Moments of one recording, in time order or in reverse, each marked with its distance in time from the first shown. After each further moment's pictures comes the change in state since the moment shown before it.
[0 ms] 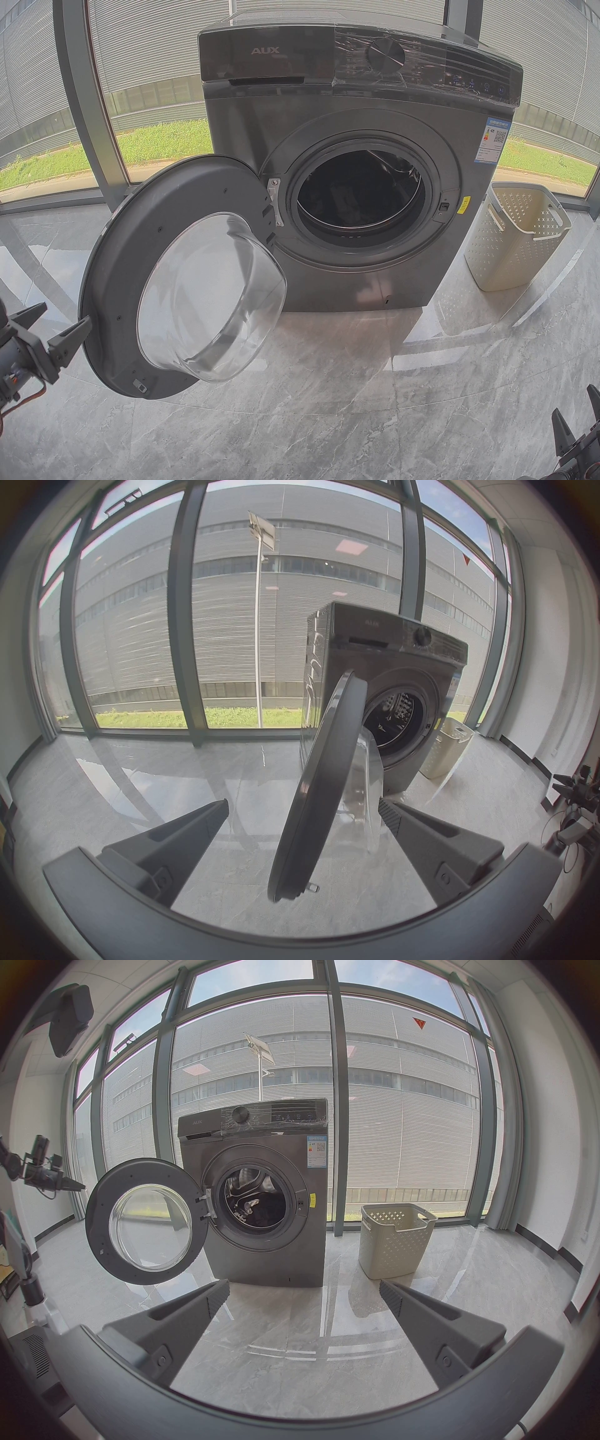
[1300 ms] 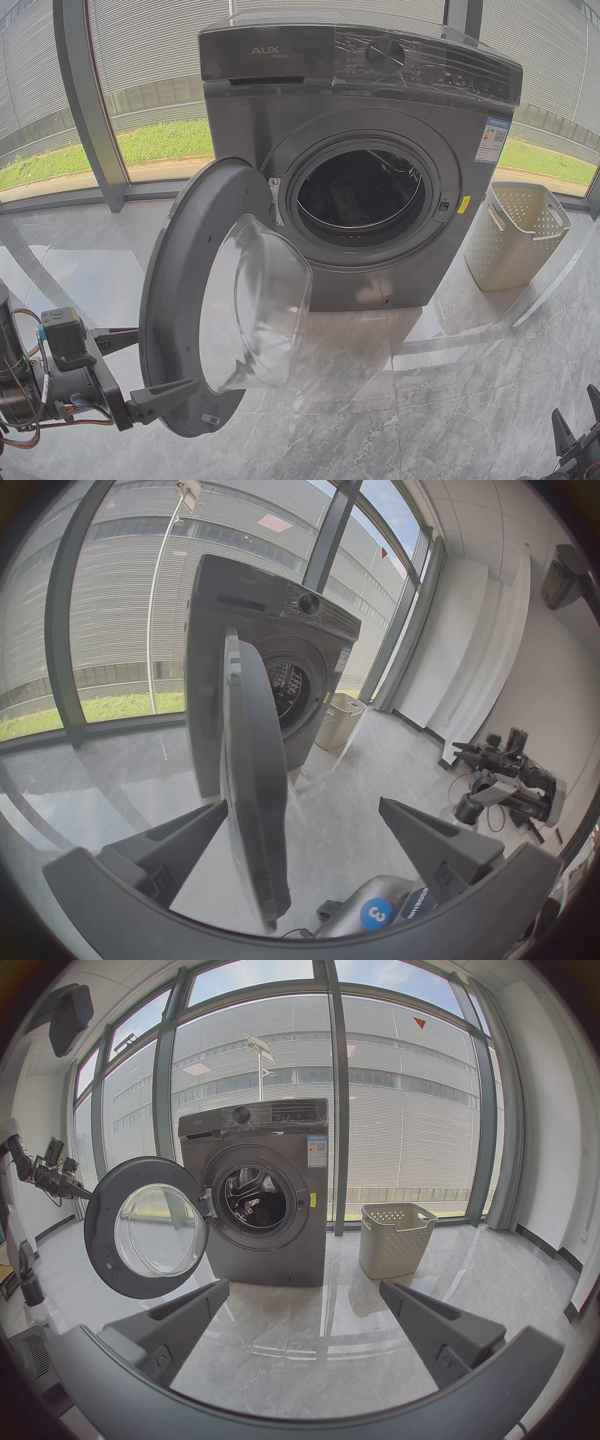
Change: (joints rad) left arm -0.463 0.253 0.001 -0.158 -0.136 -0.027; right arm 0.000 0.001 0.000 0.000 0.000 0.000
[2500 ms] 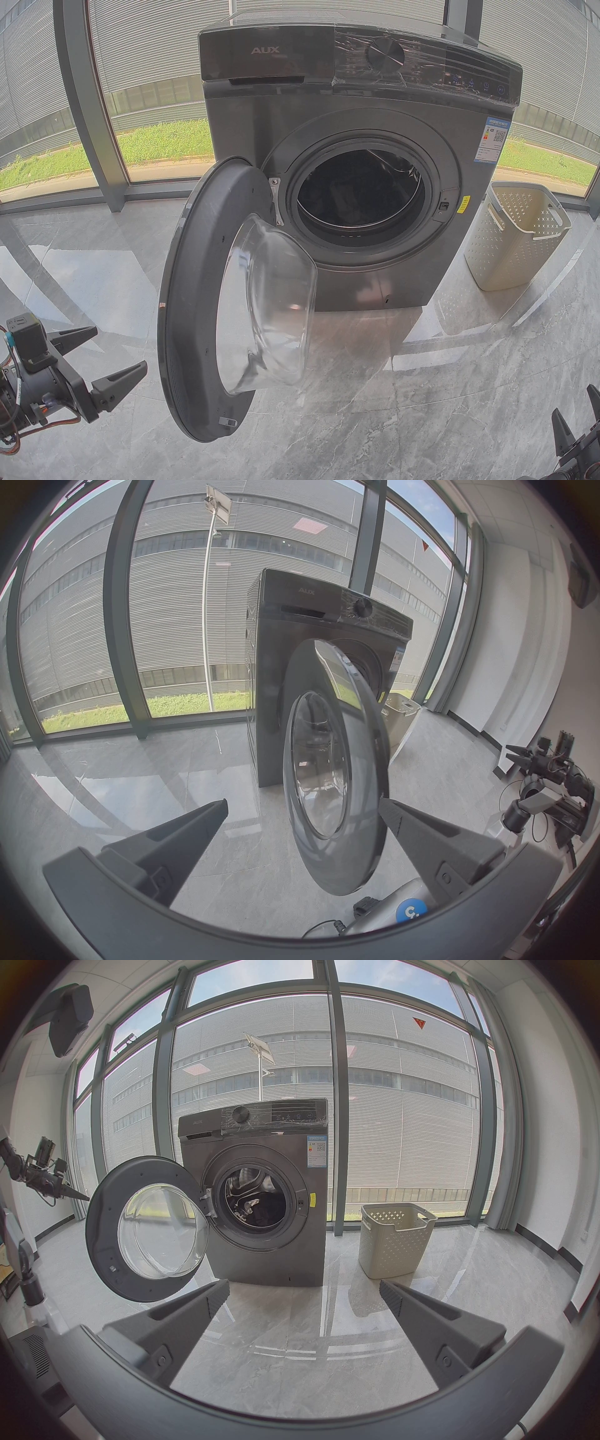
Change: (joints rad) left arm 0.086 -0.176 0.010 0.178 0.227 0.003; right arm 0.000 0.000 0.000 0.000 0.000 0.000
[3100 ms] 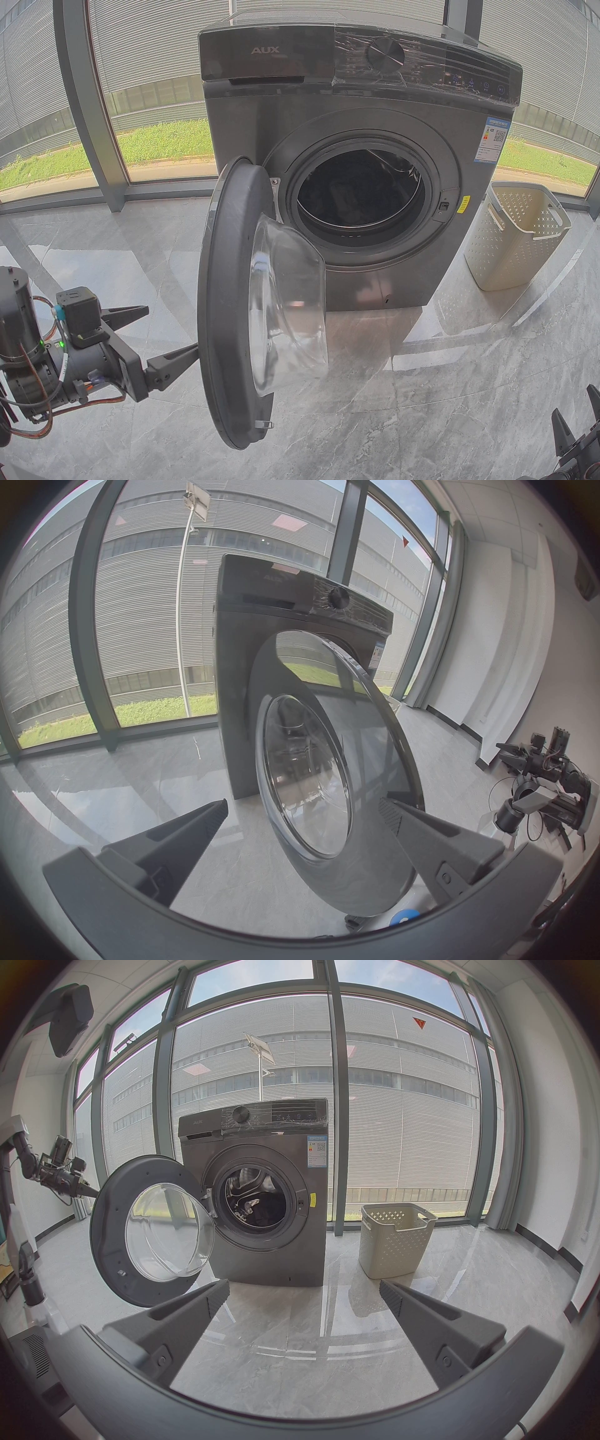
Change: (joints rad) left arm -0.122 0.268 -0.064 -0.207 -0.009 0.008; right arm 0.001 0.000 0.000 0.000 0.000 0.000
